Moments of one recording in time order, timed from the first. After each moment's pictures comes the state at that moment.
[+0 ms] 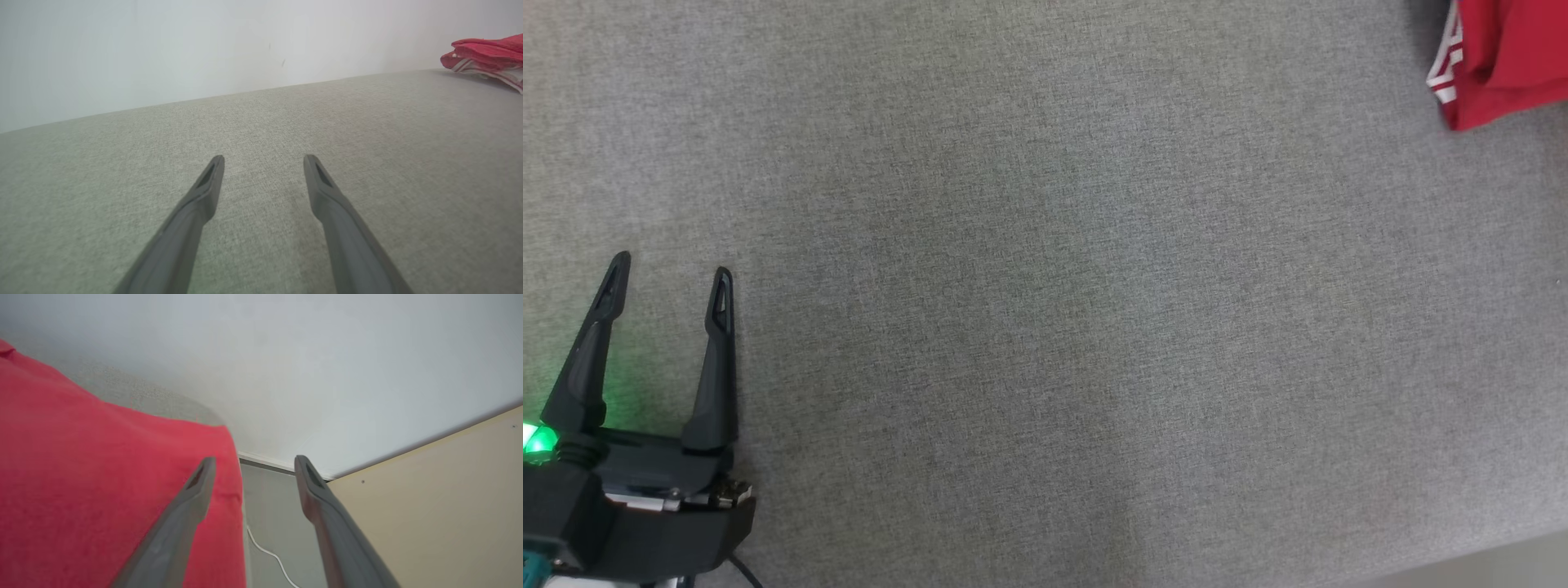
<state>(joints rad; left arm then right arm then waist) -0.17 0.29 0.02 -0.23 -0.13 -0.11 -0.20 -1.32 -0.74 0.42 1.01 0.21 0.13 -0.04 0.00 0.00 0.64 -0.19</state>
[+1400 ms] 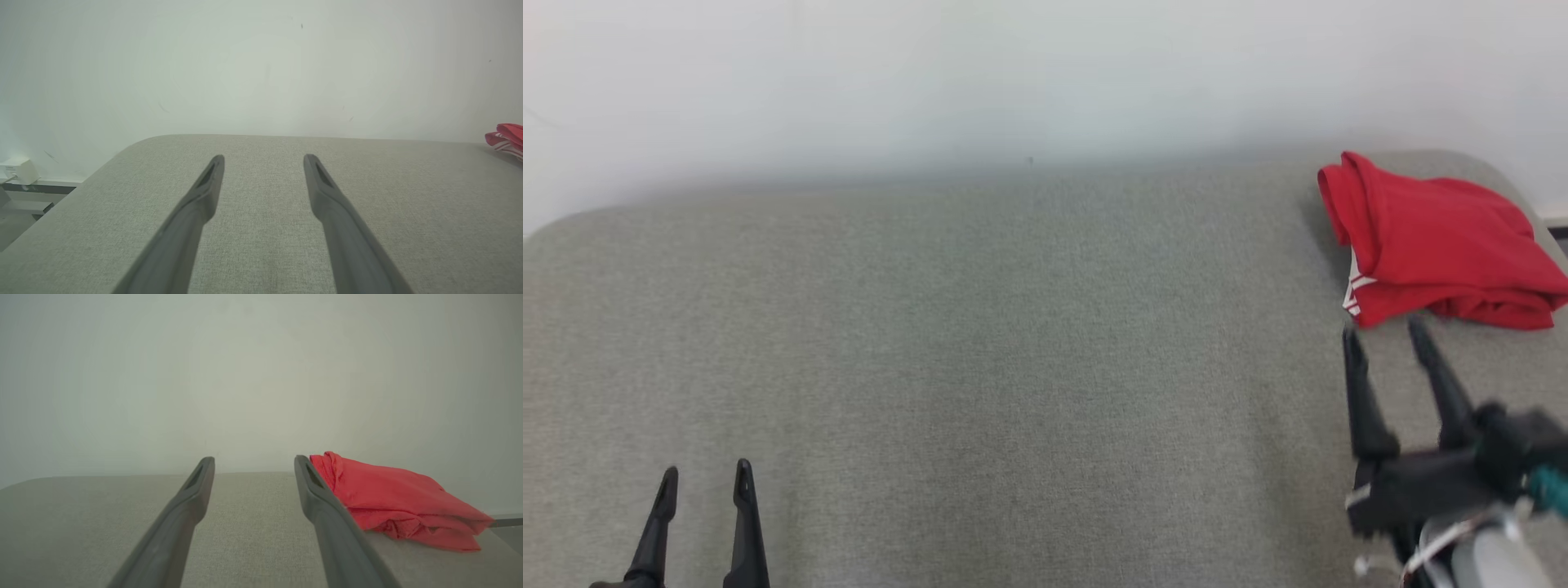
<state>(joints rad) 0.06 0.15 0.07 0.05 -0.21 -0.07 -0.26 -0.22 -0.22 0.06 0.21 0.27 0.13 -0.22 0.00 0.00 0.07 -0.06</state>
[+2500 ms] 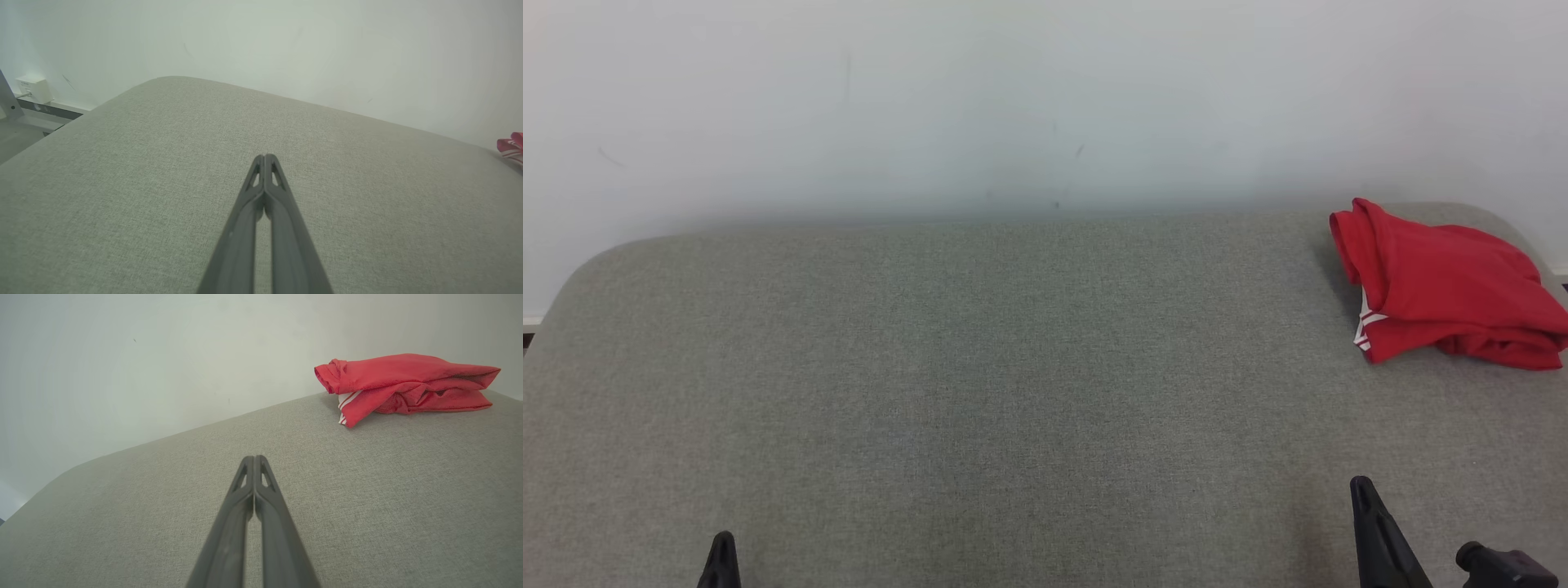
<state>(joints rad) 0.10 0.11 0.08 0.19 -0.35 -0.08 -0.21 0.10 -0.10 0.03 0.15 0.39 0.13 -0.19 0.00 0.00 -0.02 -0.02</state>
